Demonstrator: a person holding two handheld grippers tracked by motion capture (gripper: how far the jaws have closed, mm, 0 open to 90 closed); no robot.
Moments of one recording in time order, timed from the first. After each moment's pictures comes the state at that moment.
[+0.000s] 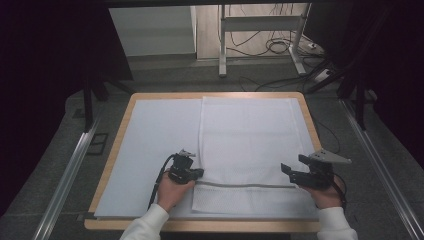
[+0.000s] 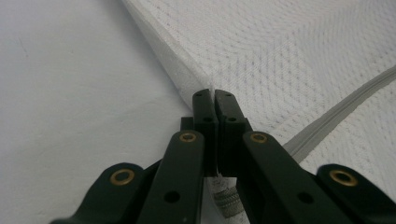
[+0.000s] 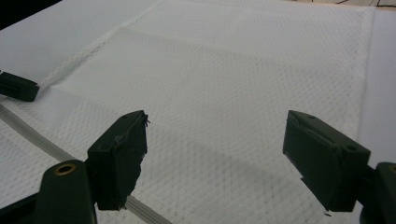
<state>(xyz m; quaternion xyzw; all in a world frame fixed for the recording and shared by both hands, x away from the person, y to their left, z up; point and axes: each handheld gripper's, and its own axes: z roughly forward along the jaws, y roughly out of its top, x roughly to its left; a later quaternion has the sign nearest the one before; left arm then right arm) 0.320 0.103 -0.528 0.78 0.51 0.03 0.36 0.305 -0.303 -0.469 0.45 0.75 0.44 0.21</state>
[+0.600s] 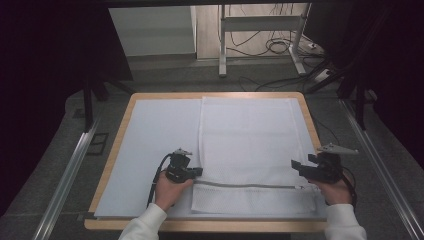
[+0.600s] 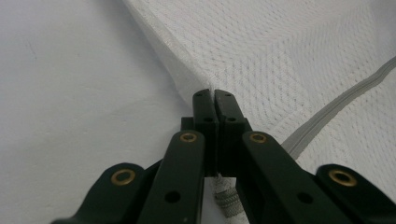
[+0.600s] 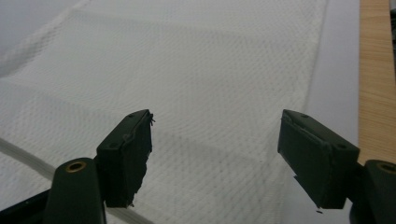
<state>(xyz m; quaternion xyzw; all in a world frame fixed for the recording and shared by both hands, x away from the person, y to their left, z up) 0.320 0.111 -0.524 0.77 0.51 0.01 0.37 0.326 -0.328 -0.465 0.51 0.75 0.38 0.19</state>
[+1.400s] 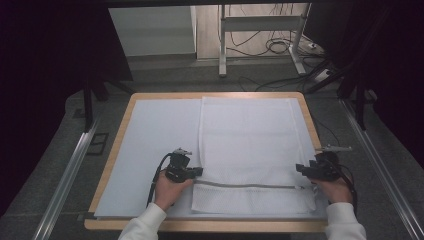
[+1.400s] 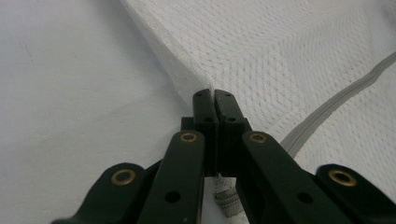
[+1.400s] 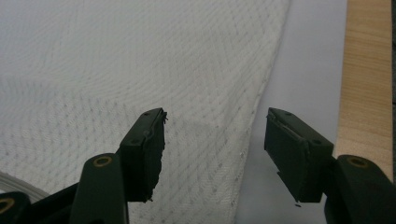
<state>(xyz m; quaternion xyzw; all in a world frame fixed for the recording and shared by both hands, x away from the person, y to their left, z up) 0.321 0.112 -0.522 0.77 0.51 0.01 0.38 0.346 -0.344 -0.497 0.55 0.76 0.30 0.16</state>
